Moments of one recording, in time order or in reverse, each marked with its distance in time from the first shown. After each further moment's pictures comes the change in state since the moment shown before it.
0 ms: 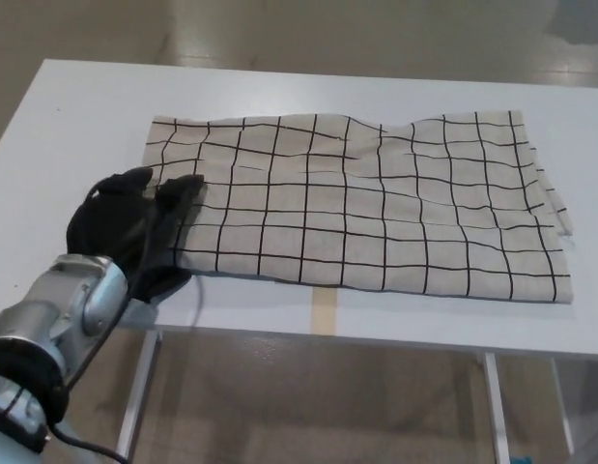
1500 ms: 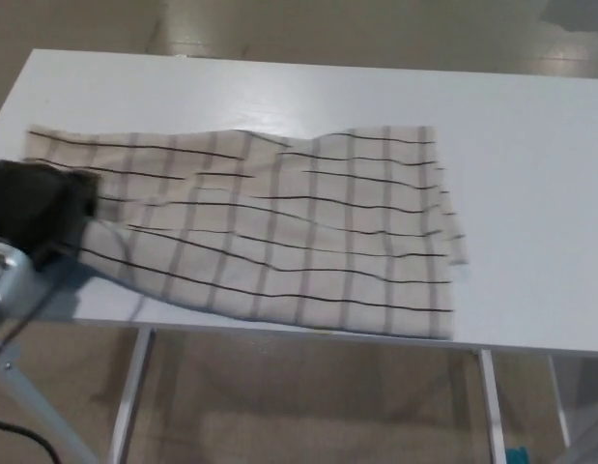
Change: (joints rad) left_arm -0.078 0.207 -0.068 0.146 0.052 -0.045 0.276; right_arm -0.002 0.002 0.002 -0.019 0.018 -0.003 0.004
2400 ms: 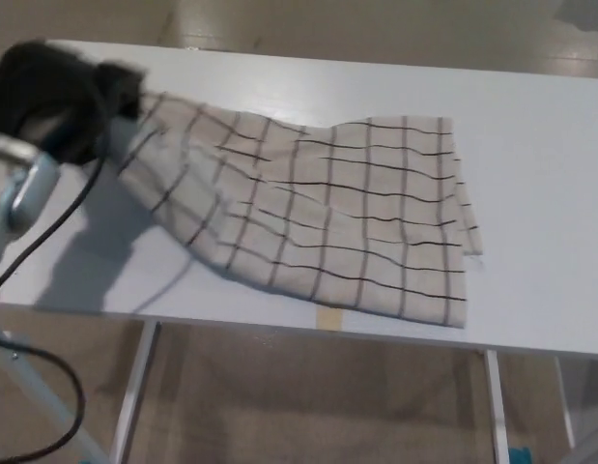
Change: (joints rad) left_arm -0.190 -0.029 -0.003 -0.197 0.030 -0.092 0.017; right_arm -0.003 -0.016 0.001 -0.051 -0.031 0.029 -0.030
